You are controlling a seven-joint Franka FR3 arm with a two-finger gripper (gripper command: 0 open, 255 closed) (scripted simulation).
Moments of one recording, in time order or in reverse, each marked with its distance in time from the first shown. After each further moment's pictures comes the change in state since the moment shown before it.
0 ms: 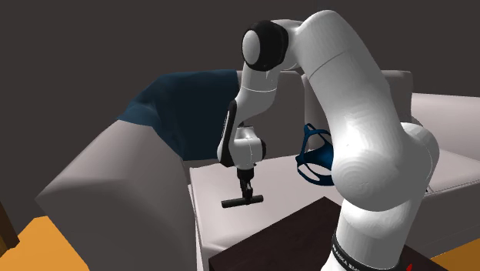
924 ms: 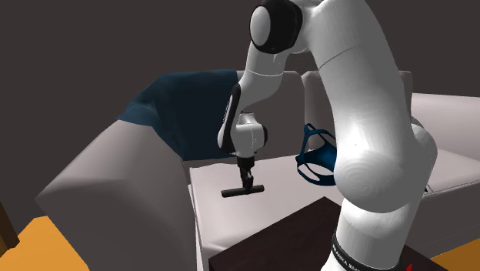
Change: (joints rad) arm 0.045 -0.151 -0.058 -0.057 -0.048 -0.100 0.036
